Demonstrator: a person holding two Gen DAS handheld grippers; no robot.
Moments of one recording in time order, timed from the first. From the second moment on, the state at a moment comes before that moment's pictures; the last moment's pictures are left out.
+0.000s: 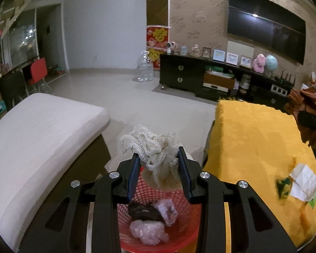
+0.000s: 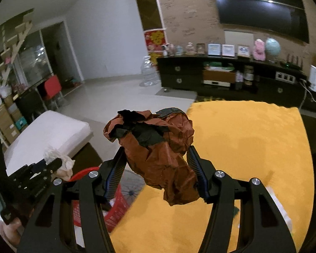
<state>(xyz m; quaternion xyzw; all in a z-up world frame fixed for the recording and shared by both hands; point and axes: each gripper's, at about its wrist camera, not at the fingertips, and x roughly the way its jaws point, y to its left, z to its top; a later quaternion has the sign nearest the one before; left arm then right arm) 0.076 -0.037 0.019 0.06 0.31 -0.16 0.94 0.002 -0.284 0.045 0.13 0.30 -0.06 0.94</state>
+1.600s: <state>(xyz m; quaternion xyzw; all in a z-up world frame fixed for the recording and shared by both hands) 0.129 0.007 -0.073 0.05 0.46 -0.08 0.88 0.085 -0.172 -0.069 0.13 0.45 0.10 0.88</state>
